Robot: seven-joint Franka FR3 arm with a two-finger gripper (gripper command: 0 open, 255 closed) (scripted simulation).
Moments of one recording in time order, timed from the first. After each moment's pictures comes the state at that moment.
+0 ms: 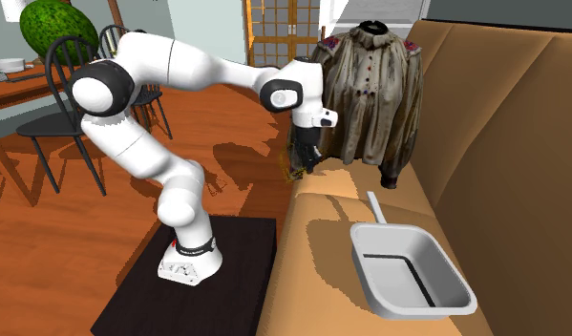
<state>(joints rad) 0.22 -0.56 0.09 -2.45 0.08 1.95 -0.32</state>
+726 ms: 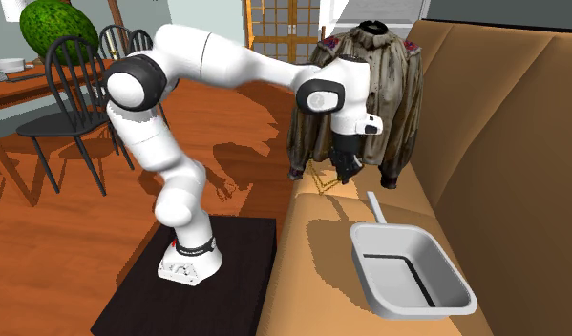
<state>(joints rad) 0.15 -0.29 -0.05 -2.18 0.03 1.95 -0.50</state>
